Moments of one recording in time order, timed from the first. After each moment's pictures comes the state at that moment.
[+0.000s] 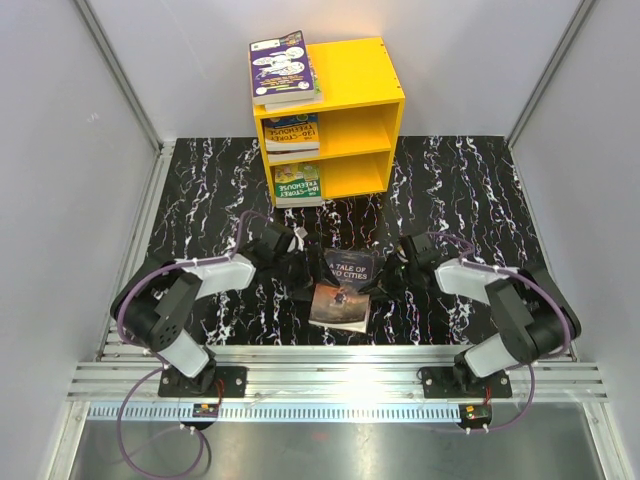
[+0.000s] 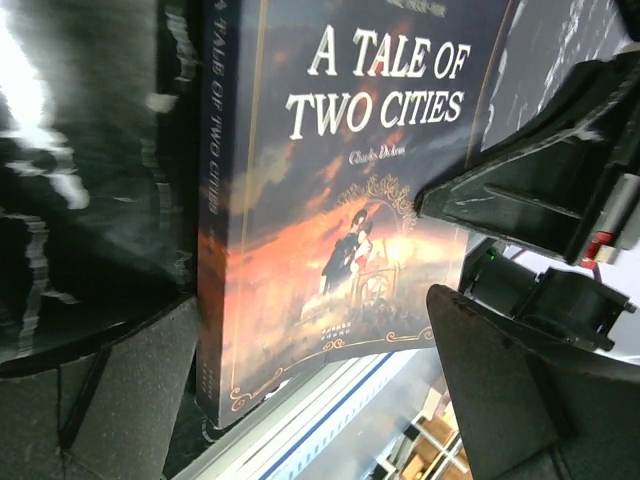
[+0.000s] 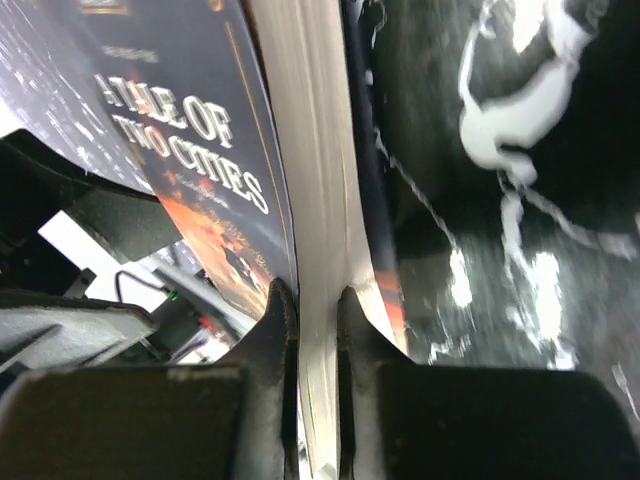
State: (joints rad) left arm -0.61 1.60 0.71 -0.01 0.52 -0.93; right arm 0.44 1.53 0.59 -0.07 -0.51 1.01
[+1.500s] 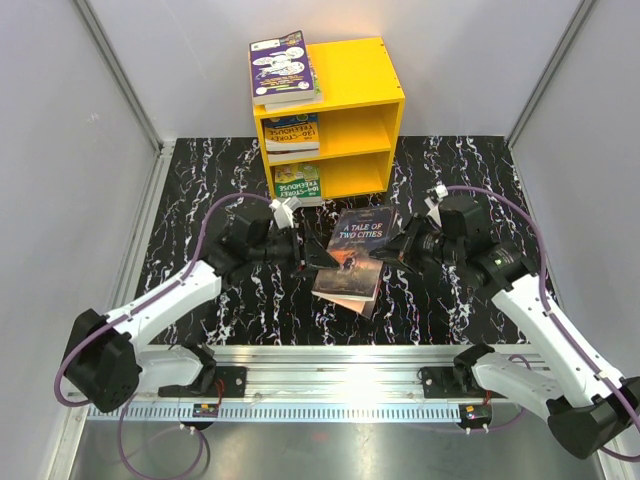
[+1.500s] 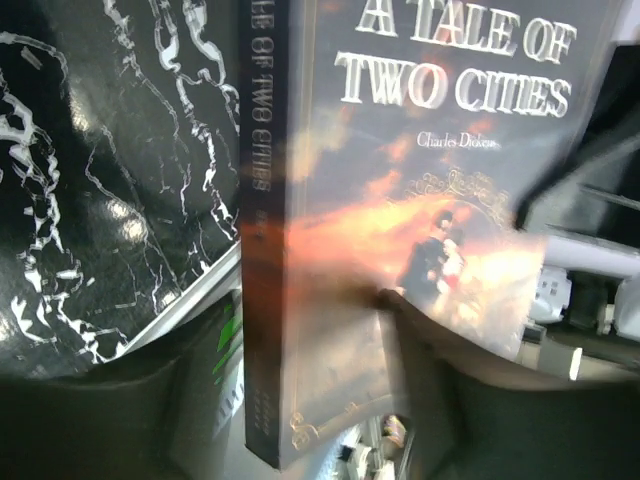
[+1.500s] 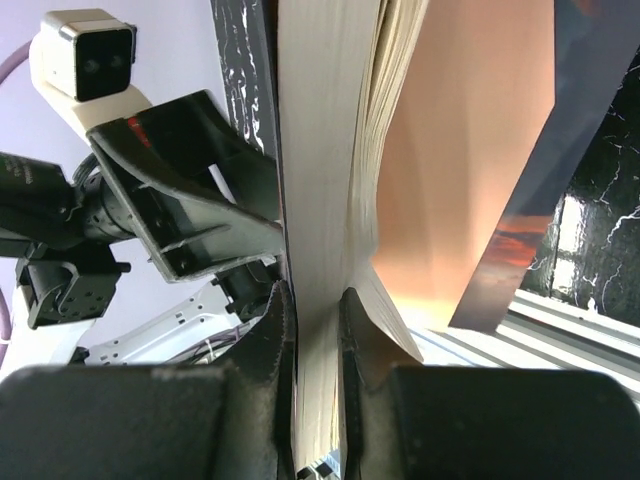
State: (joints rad) left arm -0.62 1.21 0.82 -0.13 0.63 -0.98; right arm 0.49 0.97 1.04 -0.68 -0.38 1.01
